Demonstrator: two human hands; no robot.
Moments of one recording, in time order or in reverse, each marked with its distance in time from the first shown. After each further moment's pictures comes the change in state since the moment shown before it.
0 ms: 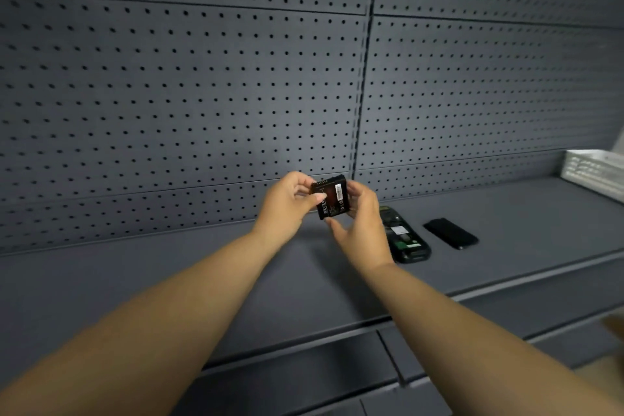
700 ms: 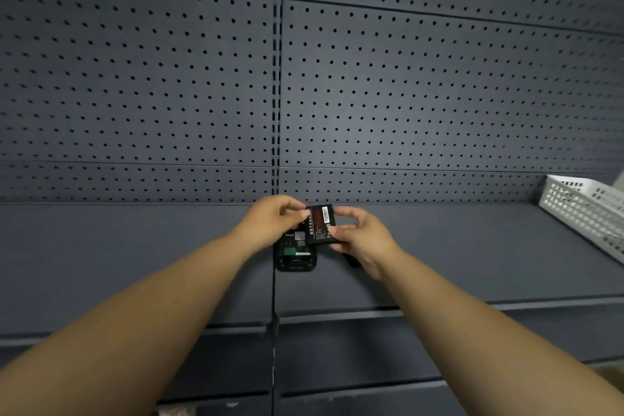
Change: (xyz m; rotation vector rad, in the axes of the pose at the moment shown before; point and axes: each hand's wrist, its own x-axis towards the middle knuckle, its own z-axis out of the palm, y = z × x) left_hand 0.023 0.016 0.180 0.270 -0.061 -0.221; right_hand 0.062 0.142 -0.169 0.500 -0.444 0.553
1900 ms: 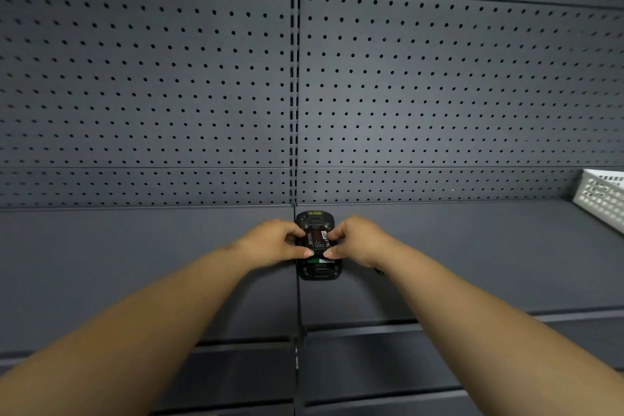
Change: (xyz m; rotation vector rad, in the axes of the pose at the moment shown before) left_hand 0.010 -0.039 -0.022 0.439 -0.234 -0.034; right_hand 0.025 -0.012 0.034 -1.001 -0.165 -0.037
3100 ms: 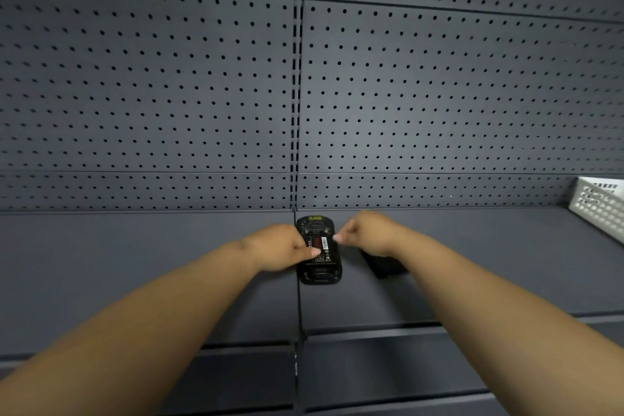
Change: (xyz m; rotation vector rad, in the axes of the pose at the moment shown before) left_hand 0.001 0.013 -0.005 0.248 -0.098 0.048; right_hand -0.003 0.003 -0.028 -0.164 -0.028 -0.034
